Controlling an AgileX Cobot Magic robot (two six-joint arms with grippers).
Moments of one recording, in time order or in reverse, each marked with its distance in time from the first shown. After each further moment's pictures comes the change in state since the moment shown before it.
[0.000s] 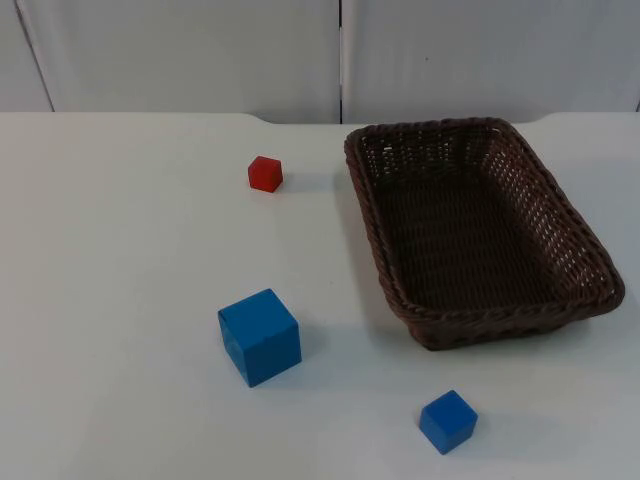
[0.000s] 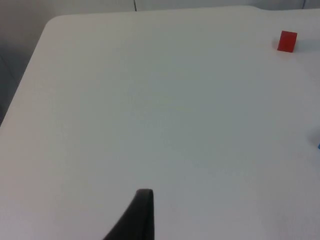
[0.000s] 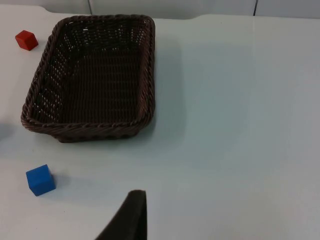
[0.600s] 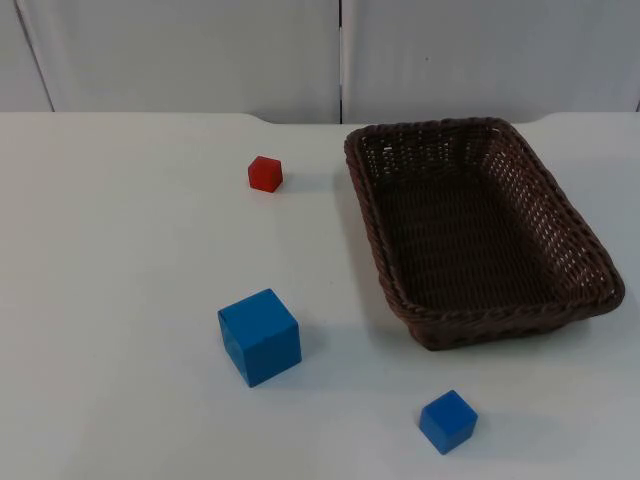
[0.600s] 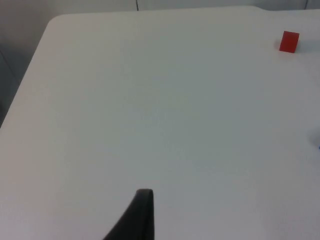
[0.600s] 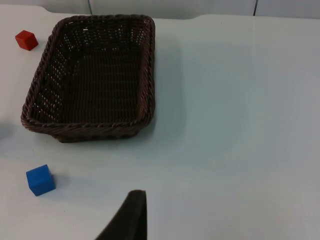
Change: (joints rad) right arm 0.000 0.000 0.000 0.000 0.000 0.000; left arm 0.000 0.000 0.000 0.003 0.000 -0.008
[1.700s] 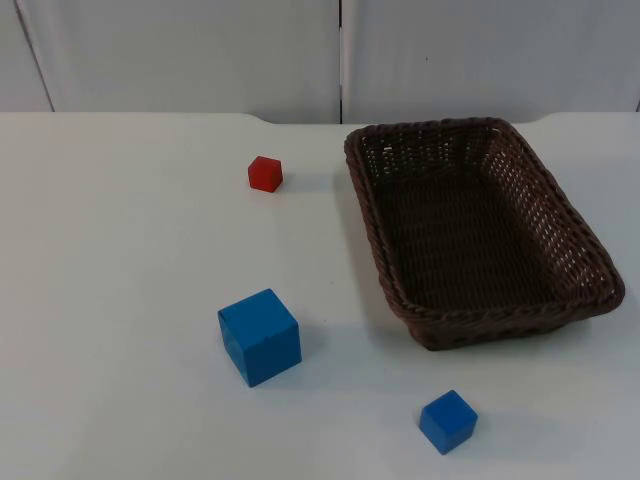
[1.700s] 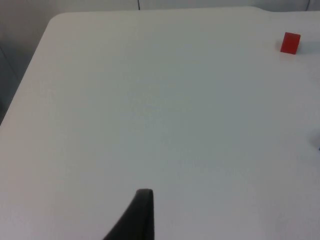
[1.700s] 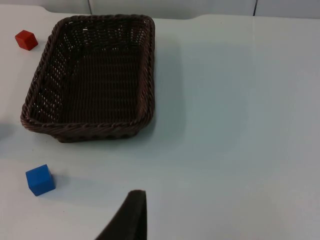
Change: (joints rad) right arm 0.000 0.000 0.000 0.000 0.000 0.000; left arm 0.000 0.000 0.000 0.004 0.000 -0.014
